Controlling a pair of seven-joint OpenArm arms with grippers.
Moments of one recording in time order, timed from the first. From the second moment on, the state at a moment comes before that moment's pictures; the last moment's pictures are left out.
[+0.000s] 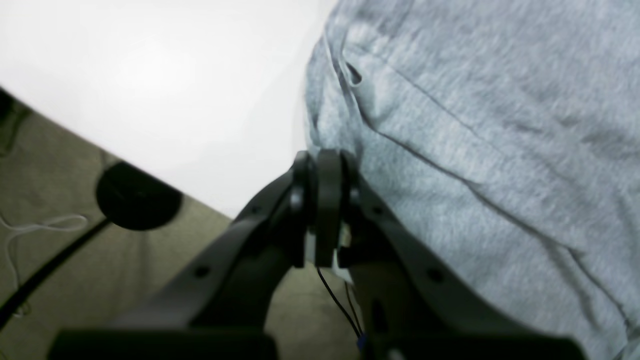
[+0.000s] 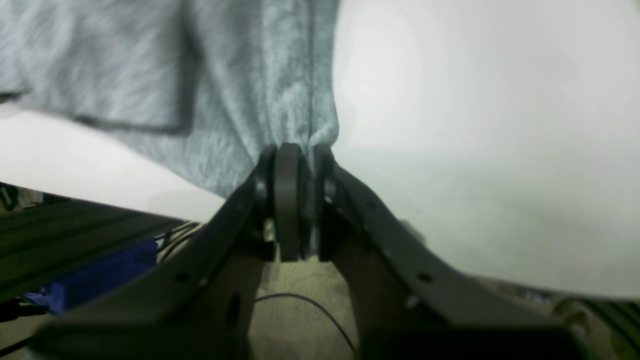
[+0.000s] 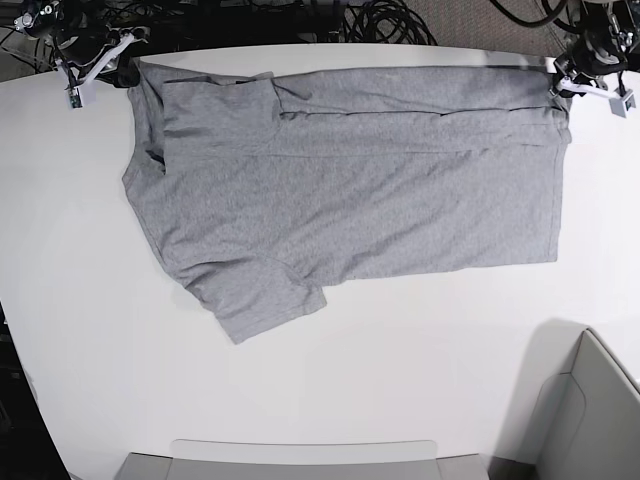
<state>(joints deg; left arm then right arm) 38.0 -21.0 -38.4 100.6 -53.2 3.5 54.9 -38.6 16.5 32.1 99.0 33.7 36.6 -43.7</state>
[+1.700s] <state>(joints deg) 19.2 -20.5 -51.6 109.3 -53.0 3.4 66.8 17.8 11.1 8.8 73.8 0.9 36.8 -47.5</state>
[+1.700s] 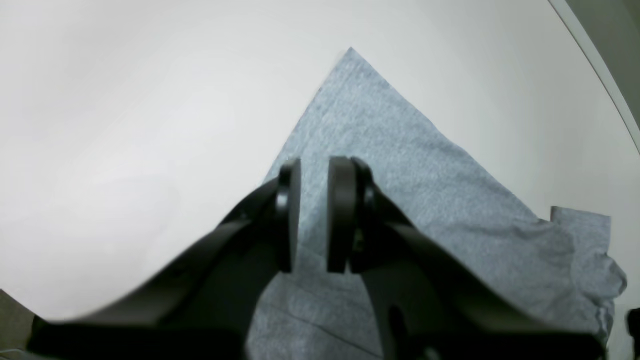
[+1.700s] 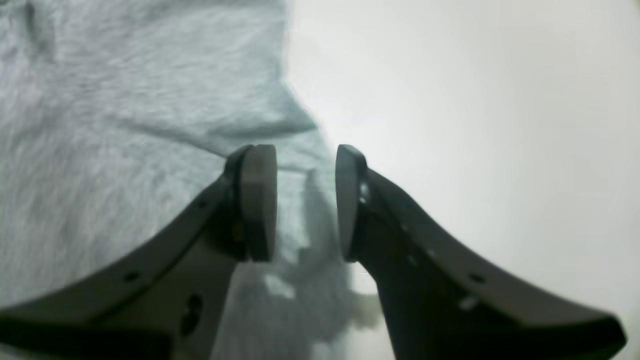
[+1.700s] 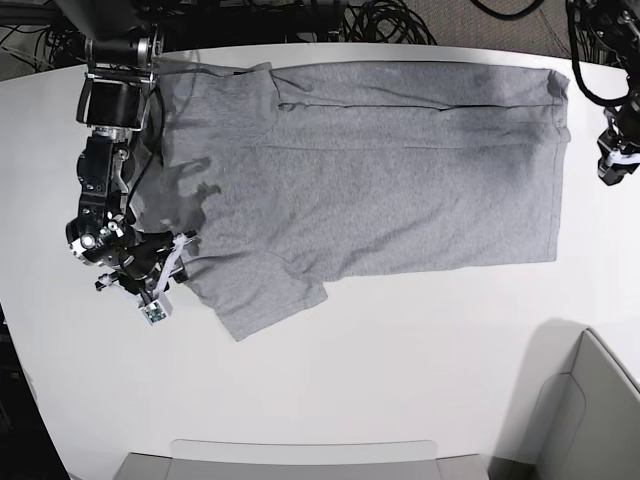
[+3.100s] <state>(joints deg) 10.6 -19.8 -46.7 109.1 -52.6 3.3 66.9 19.4 12.9 19.2 58.1 17.0 36.5 -46.9</state>
